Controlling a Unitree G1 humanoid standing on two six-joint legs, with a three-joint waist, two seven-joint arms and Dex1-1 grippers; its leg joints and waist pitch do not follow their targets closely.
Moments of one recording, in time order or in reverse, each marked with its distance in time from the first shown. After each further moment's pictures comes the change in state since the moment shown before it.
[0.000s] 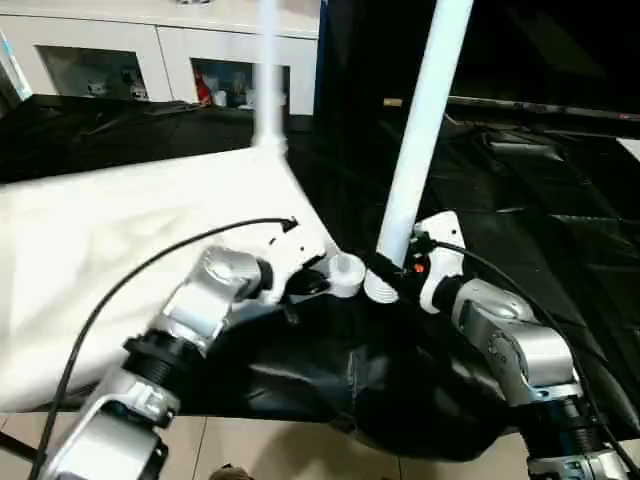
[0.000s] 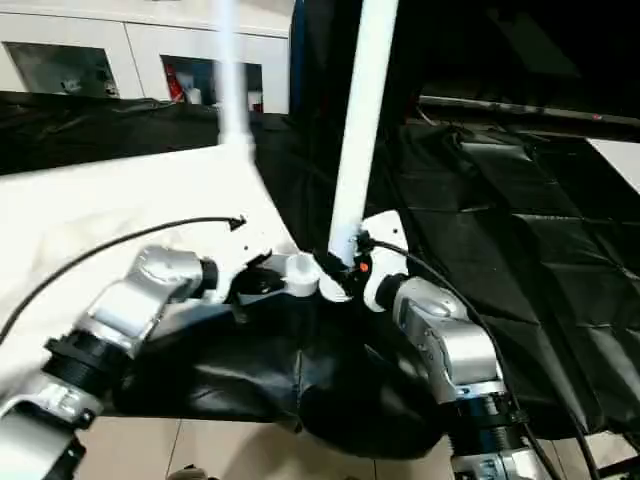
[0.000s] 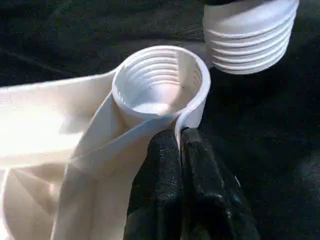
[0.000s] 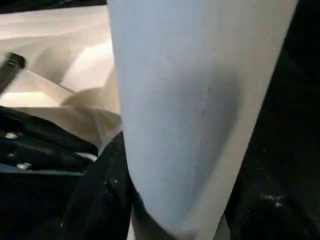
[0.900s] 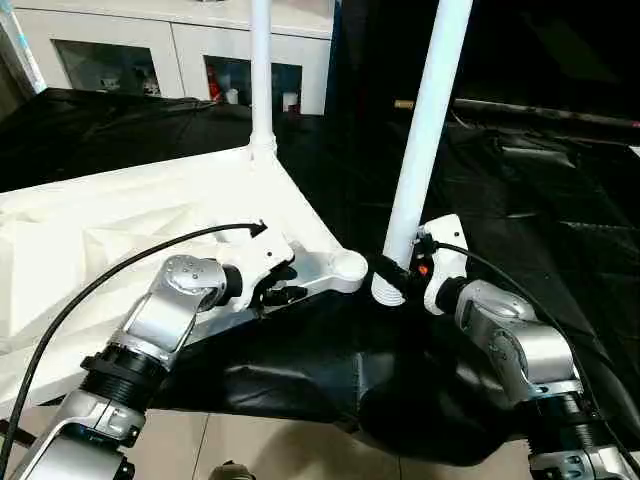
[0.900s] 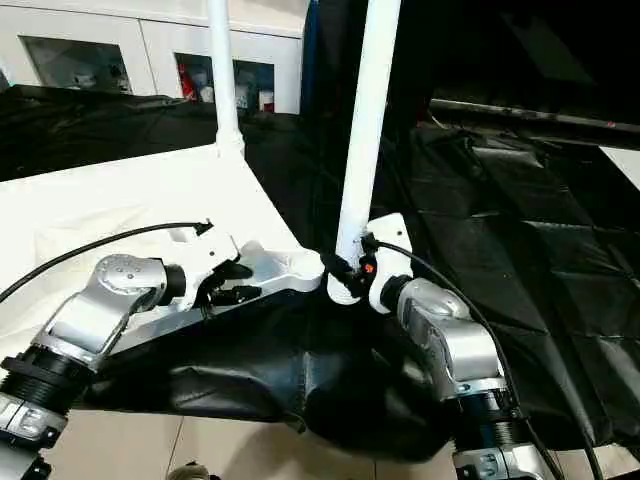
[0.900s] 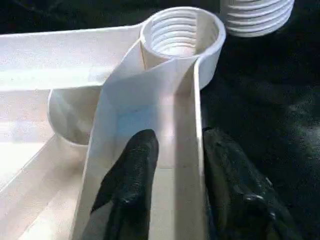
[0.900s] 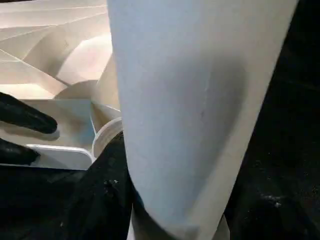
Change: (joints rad) left arm 0.067 0.113 0.058 -0.116 -0.061 0.101 -0.081; right arm -0.013 -0.005 -0.001 0.027 -0.011 -0.001 0.004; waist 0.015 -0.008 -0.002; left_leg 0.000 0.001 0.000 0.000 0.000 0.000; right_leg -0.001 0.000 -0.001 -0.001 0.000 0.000
